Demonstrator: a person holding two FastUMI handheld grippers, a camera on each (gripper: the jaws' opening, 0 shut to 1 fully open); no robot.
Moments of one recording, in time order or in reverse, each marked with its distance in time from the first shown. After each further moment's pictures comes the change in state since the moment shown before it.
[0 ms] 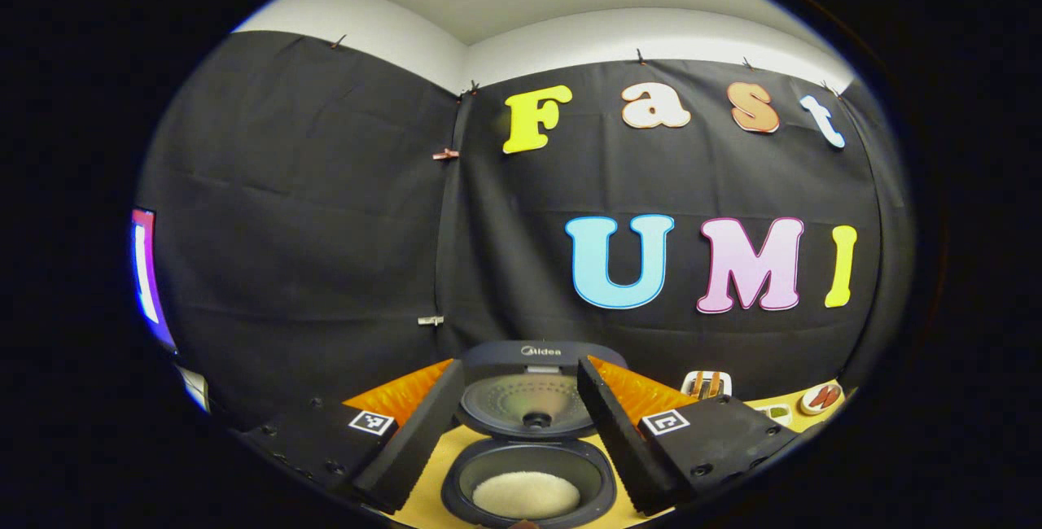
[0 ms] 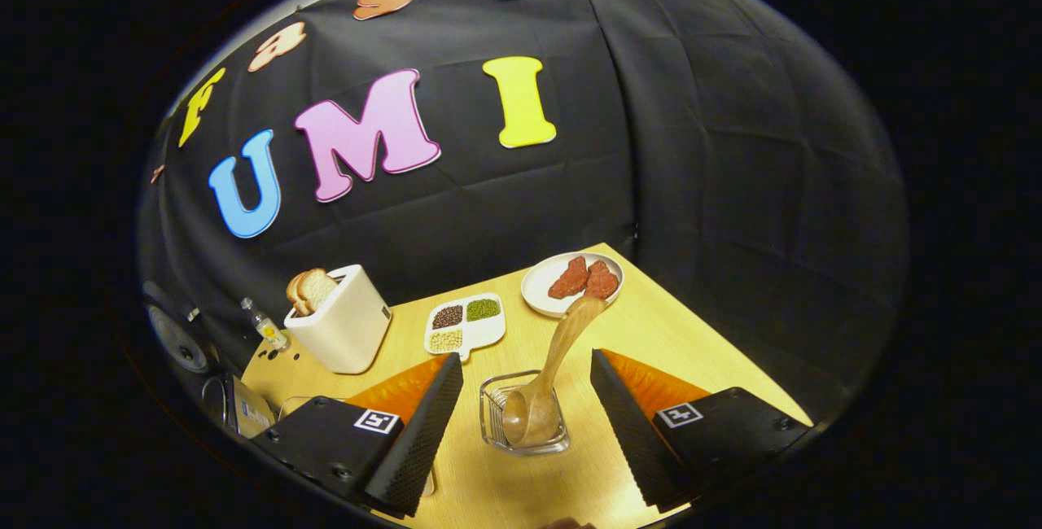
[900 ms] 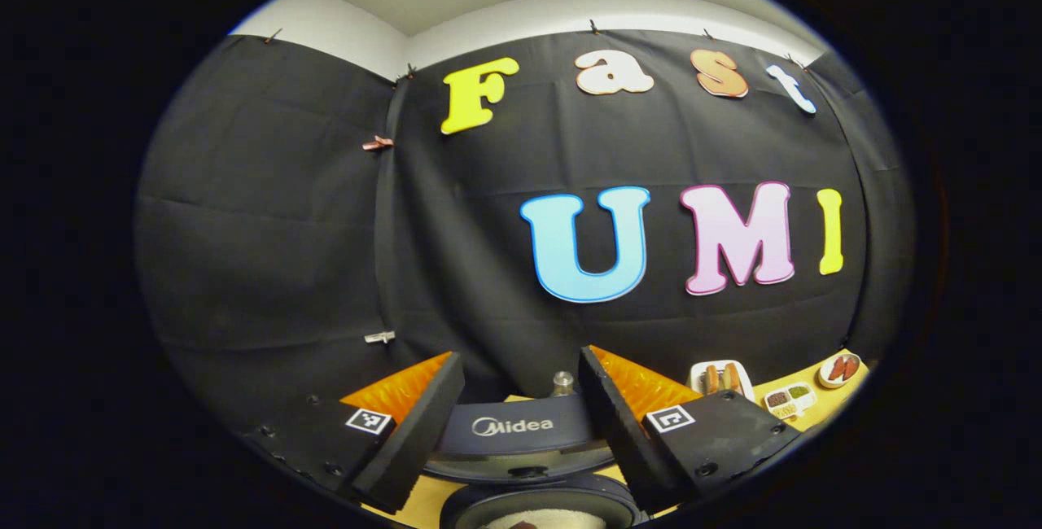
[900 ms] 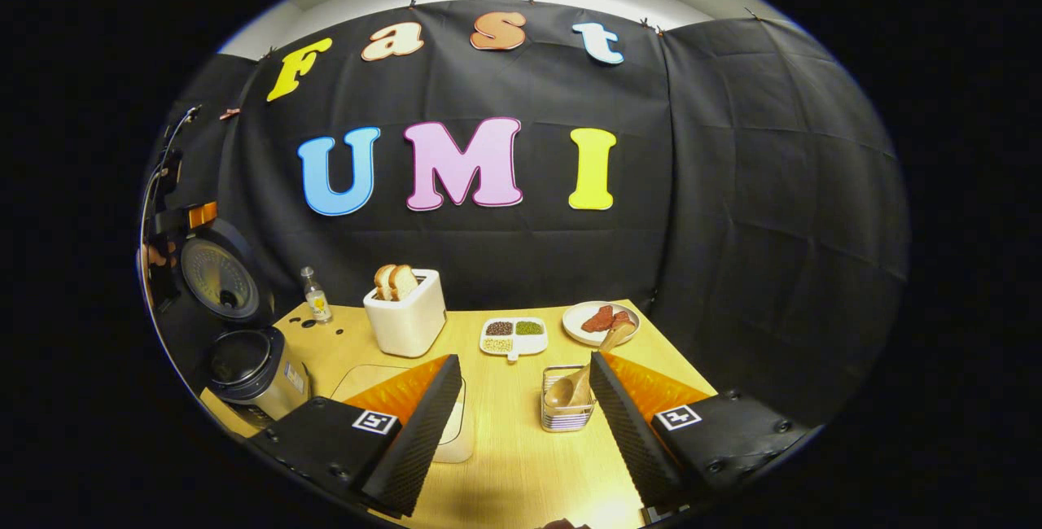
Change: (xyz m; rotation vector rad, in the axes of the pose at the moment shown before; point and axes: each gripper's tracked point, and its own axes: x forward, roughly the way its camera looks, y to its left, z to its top) left arm 0.124 -0.026 -0.023 0.091 0.048 -0.166; right arm -0.131 0.085 0.014 -0.189 -0.133 0.081
